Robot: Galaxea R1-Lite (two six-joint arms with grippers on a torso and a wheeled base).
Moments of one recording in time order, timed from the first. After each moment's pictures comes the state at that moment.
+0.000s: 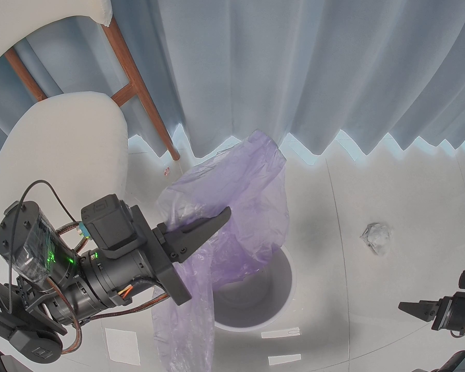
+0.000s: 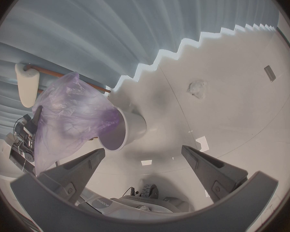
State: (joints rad) left arm -0.74 1.61 -0.38 -1.41 -0.25 -0.13; right arm 0.20 0.88 -0.19 -0.06 0.24 0.47
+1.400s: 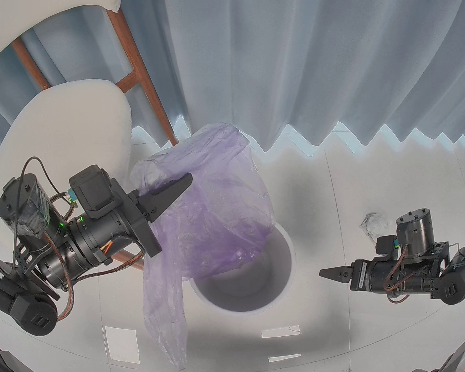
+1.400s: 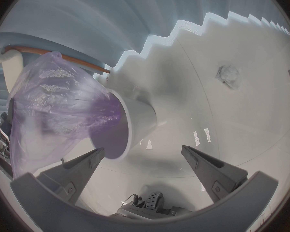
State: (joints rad) left arm -0.51 1.65 -0.43 -1.42 -0.36 -0.13; right arm 0.44 1.71 -0.45 -0.53 0.16 0.54
